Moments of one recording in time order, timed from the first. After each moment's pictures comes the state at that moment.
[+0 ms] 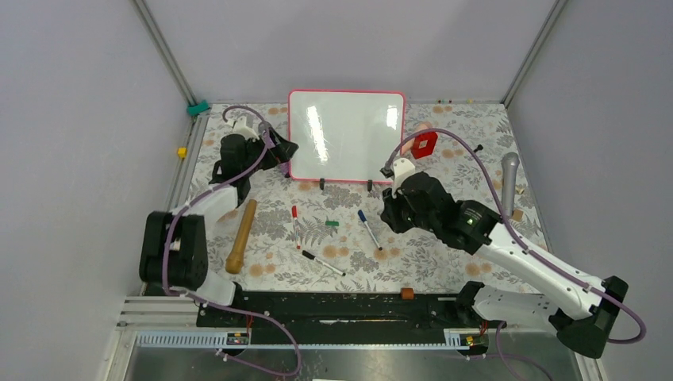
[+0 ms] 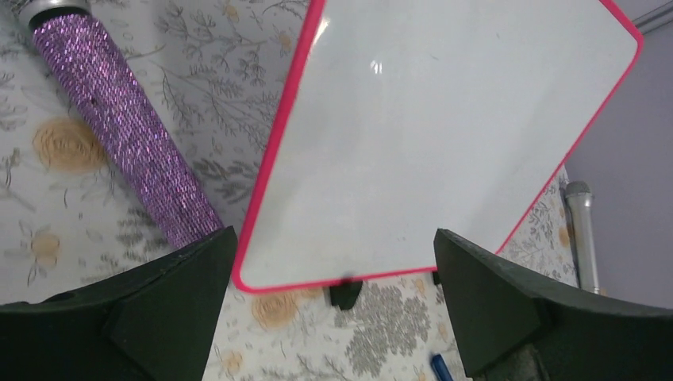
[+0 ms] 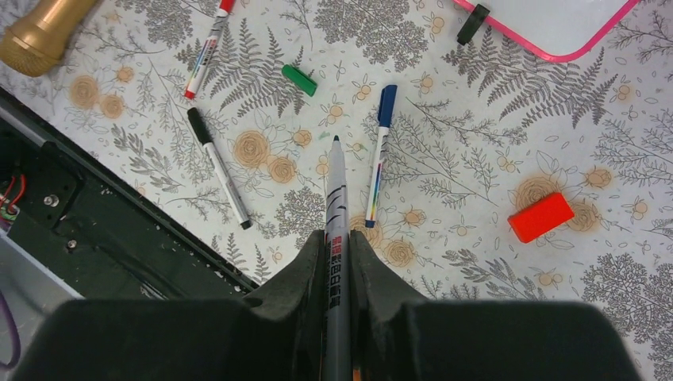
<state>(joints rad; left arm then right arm) -0.12 1.44 0.79 0.35 0.29 -0.57 0.89 1.04 1.03 -0.70 0.14 0.29</state>
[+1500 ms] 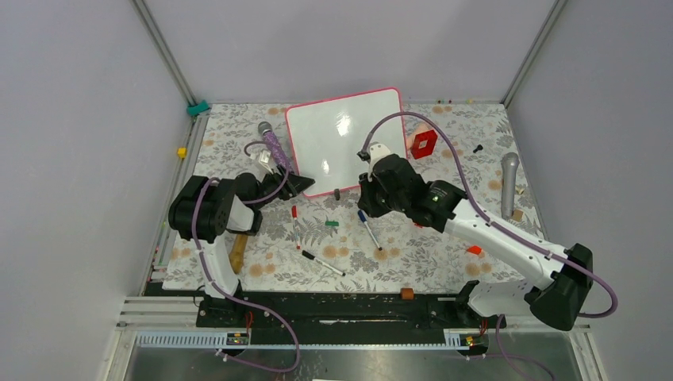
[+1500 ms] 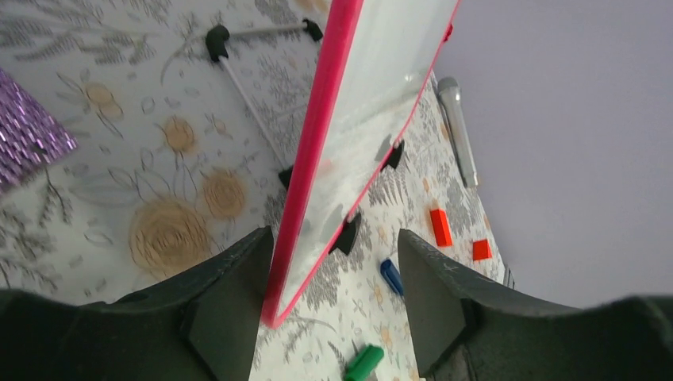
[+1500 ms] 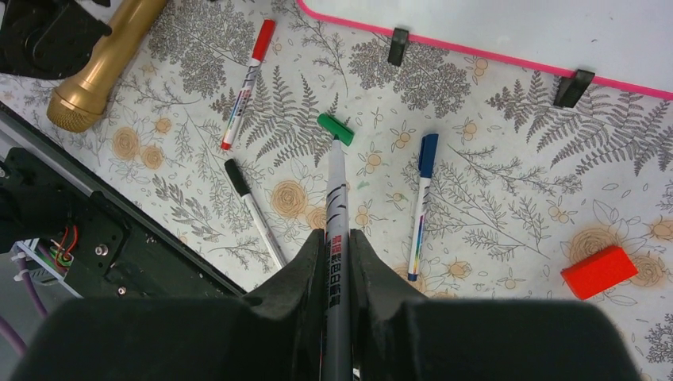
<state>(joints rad) -0.13 1.94 0.54 1.29 0.70 -0.86 0.88 1.28 1.16 -0.61 0.09 0.37</state>
